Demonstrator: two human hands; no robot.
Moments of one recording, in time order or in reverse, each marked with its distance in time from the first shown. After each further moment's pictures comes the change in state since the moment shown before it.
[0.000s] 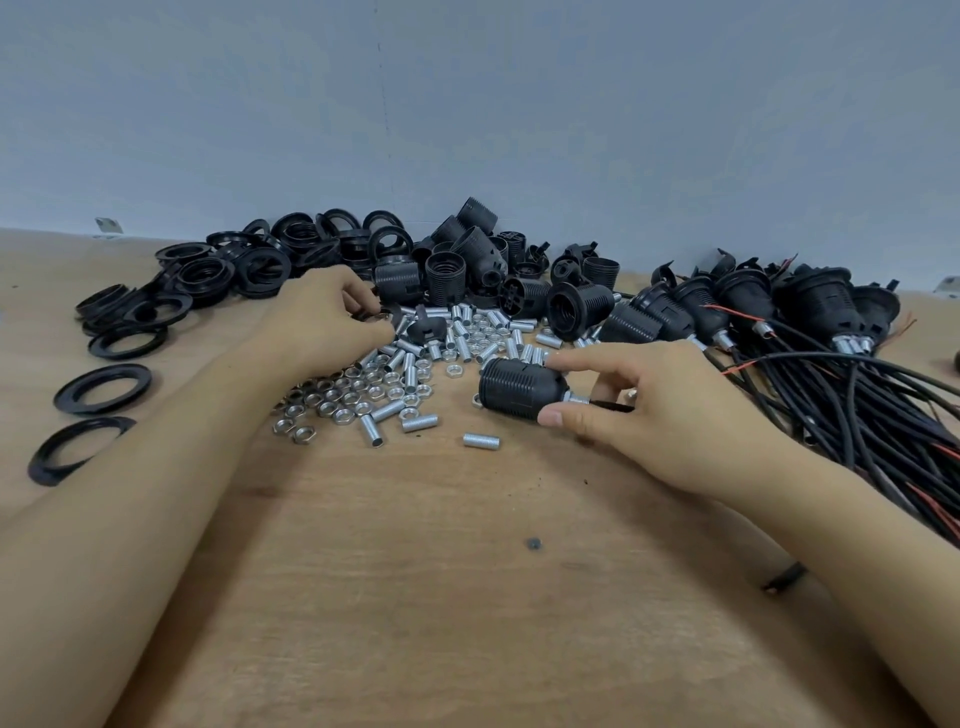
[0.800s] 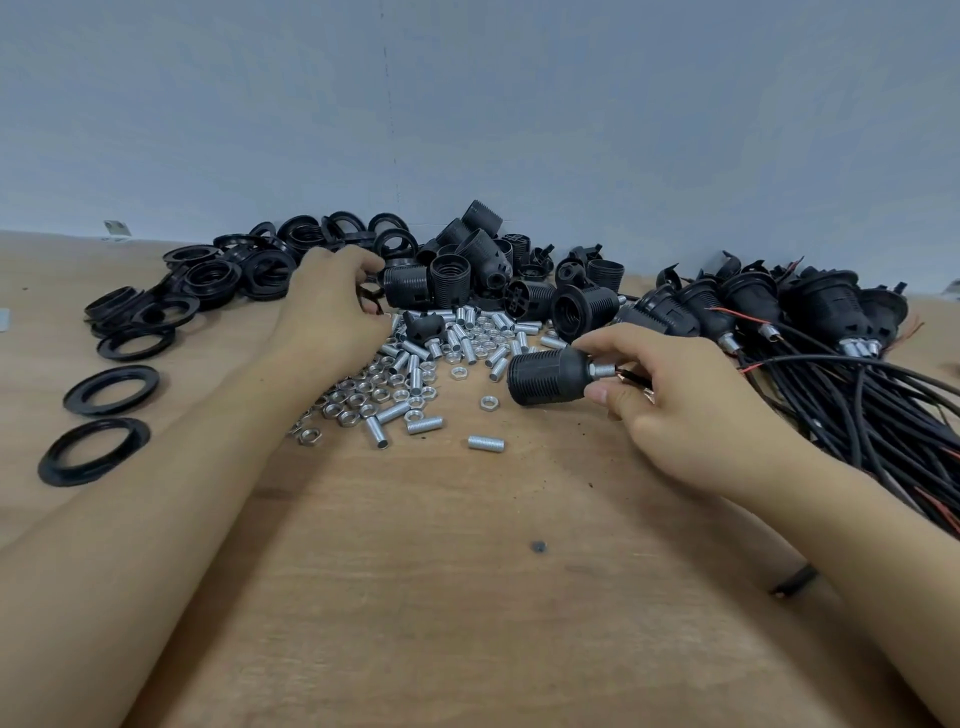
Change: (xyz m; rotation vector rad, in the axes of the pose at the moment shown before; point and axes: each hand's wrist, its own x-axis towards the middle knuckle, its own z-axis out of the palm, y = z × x) left_hand 0.001 0.004 0.009 0.009 0.222 0.100; right_hand 0.003 0.005 -0.001 -0.084 0.055 0.050
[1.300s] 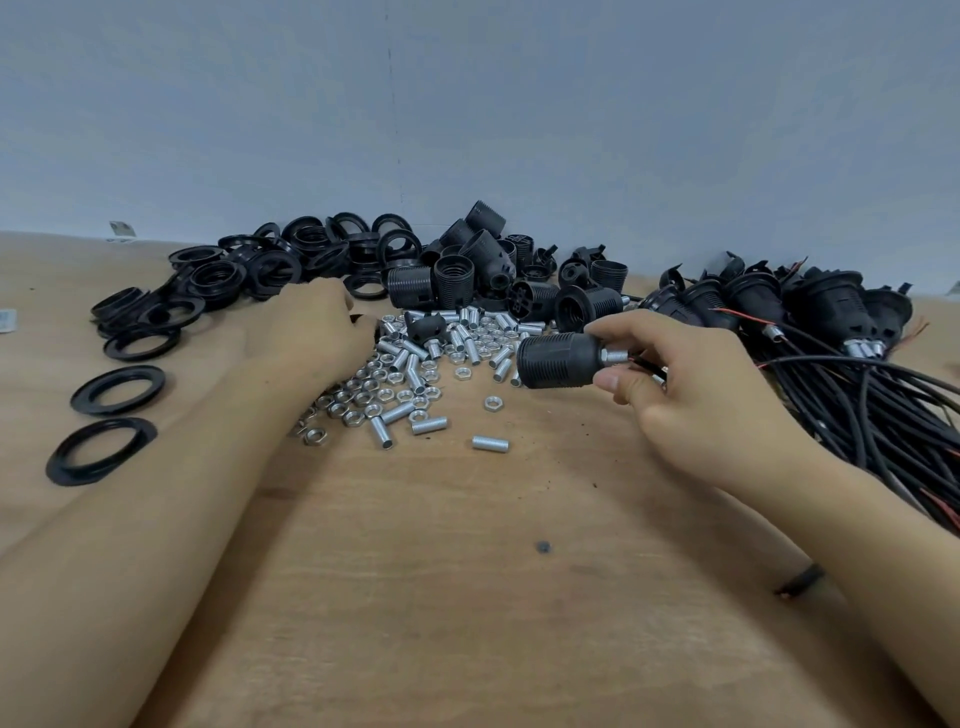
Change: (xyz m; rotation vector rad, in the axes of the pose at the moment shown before) left_hand 0.001 -0.012 -0.004 0.437 -0.065 -0.120; right_hand 0.002 0.003 0.001 0.102 0.127 -0.033
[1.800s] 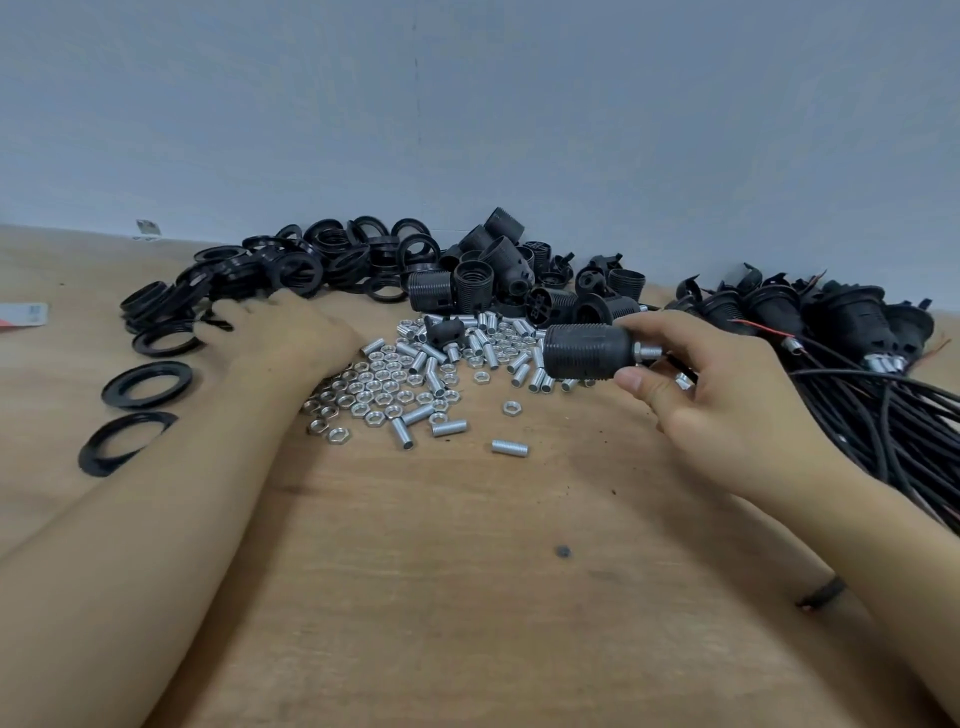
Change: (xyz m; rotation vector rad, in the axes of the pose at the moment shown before) left_hand 0.007 -0.022 -0.001 0.167 -0.137 -0.405; right_hand 0.001 0.004 0.000 0.015 0.067 -0.026
